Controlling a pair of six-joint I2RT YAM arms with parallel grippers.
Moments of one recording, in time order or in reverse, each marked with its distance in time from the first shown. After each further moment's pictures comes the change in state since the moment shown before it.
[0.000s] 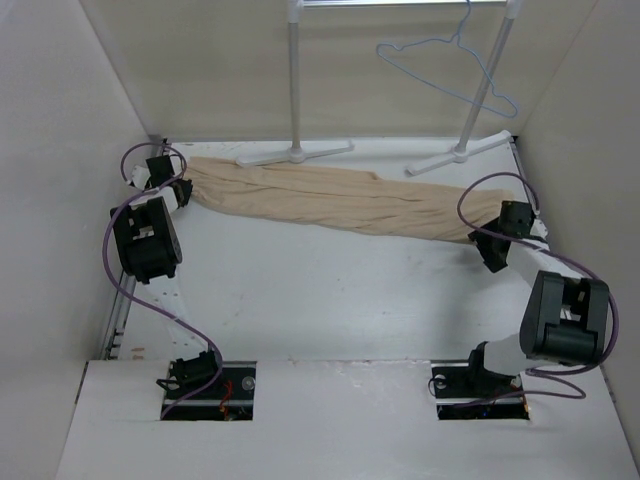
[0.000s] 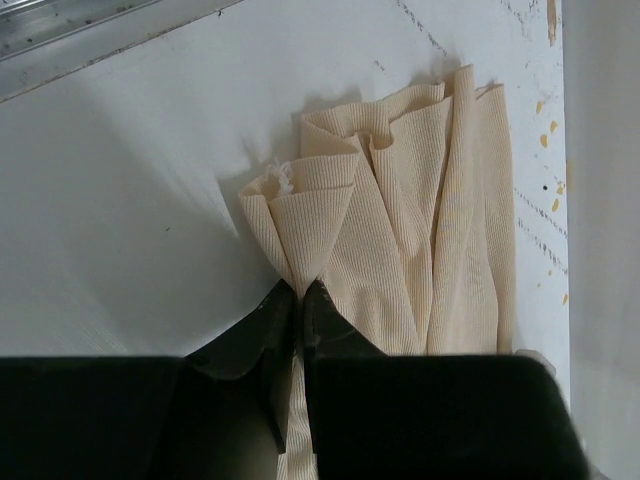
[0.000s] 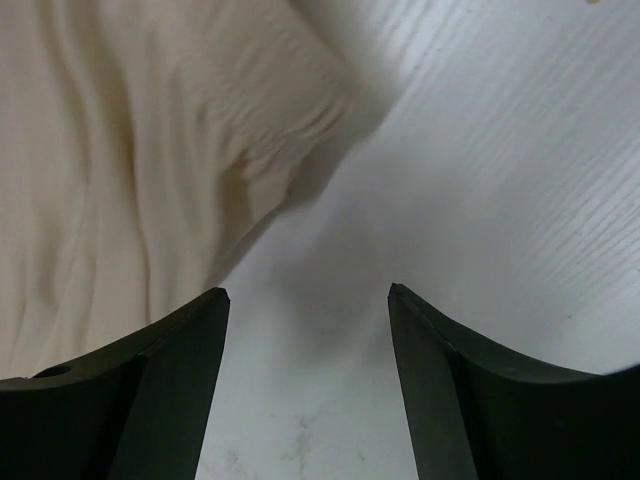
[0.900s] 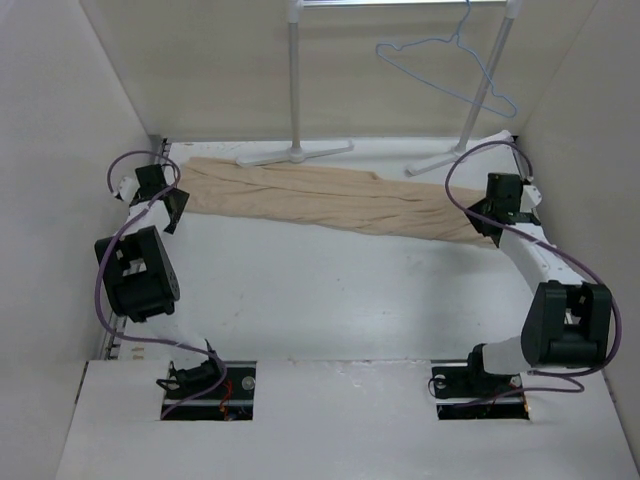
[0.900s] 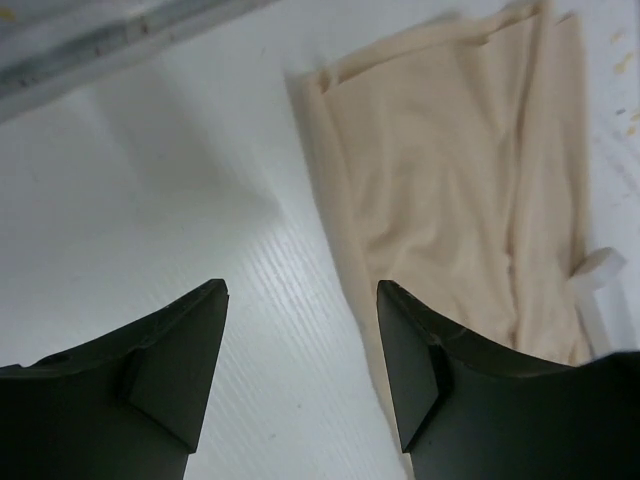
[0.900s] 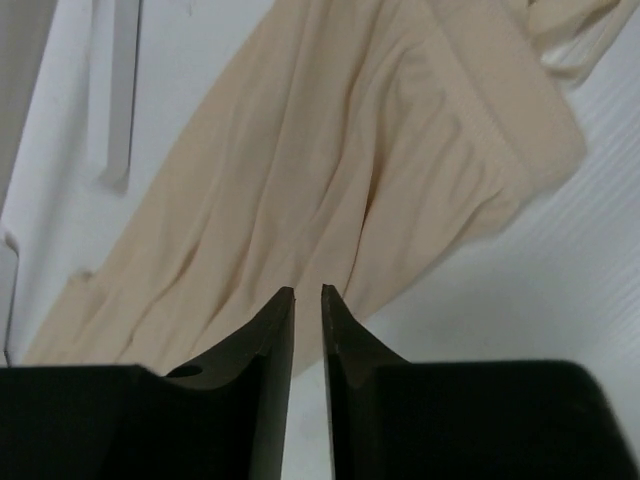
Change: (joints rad) left arm 0.001 -0.432 -0.282 -0.214 -0.127 0.111; right arm 0.130 0.002 0.217 -0.039 0.112 0.064
